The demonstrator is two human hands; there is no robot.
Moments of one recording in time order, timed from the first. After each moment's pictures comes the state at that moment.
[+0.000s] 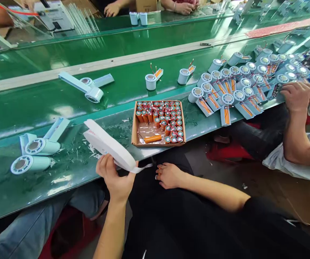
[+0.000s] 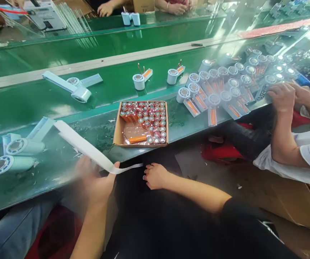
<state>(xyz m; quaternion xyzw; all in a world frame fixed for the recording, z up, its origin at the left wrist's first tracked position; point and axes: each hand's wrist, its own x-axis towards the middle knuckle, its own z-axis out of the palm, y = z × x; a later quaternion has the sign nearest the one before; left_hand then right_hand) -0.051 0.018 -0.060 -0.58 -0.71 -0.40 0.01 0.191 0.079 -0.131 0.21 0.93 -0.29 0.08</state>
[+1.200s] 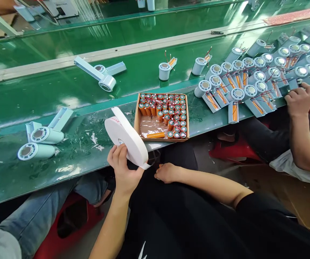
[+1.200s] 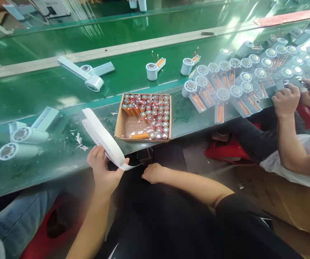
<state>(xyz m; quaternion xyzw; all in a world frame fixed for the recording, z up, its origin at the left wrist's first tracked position) -0.025 0.019 -0.053 -0.60 -0.71 -0.37 -0.02 0.156 0.080 -0.135 0.14 0.89 -0.33 0.27</state>
